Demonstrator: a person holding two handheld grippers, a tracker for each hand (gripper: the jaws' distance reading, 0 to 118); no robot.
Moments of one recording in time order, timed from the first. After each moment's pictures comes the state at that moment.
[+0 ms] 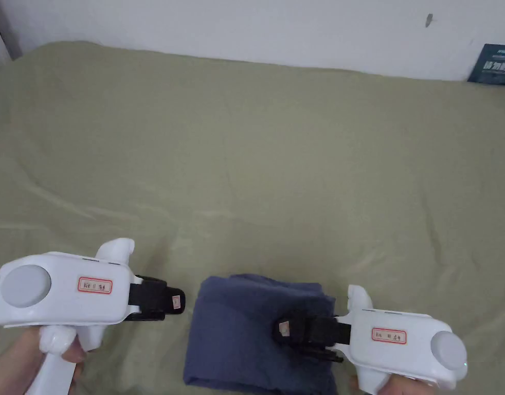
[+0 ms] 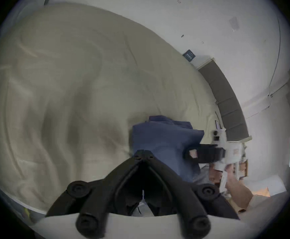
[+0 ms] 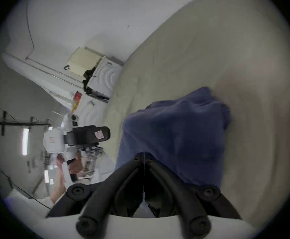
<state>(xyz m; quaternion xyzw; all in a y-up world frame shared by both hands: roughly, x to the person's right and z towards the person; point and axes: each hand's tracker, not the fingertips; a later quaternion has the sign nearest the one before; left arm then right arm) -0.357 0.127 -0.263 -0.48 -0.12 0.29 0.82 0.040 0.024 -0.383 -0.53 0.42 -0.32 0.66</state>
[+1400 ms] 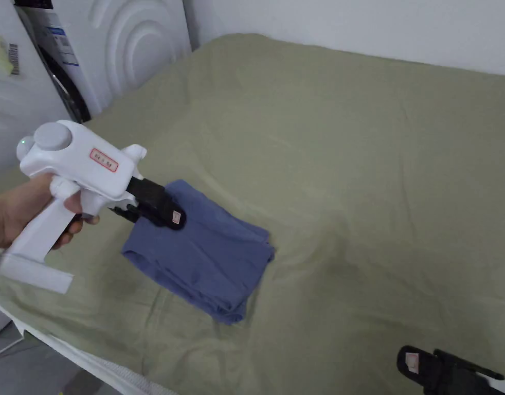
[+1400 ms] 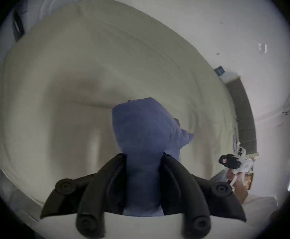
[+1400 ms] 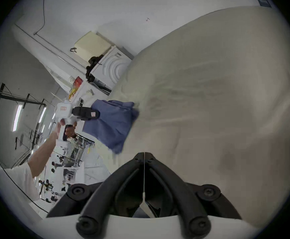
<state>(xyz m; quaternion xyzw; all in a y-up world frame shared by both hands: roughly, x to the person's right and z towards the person) -0.675 0.173 -0.277 -0.53 0.00 0.27 0.80 -0.073 0.070 -0.373 -0.47 0.47 -0.20 0.73</state>
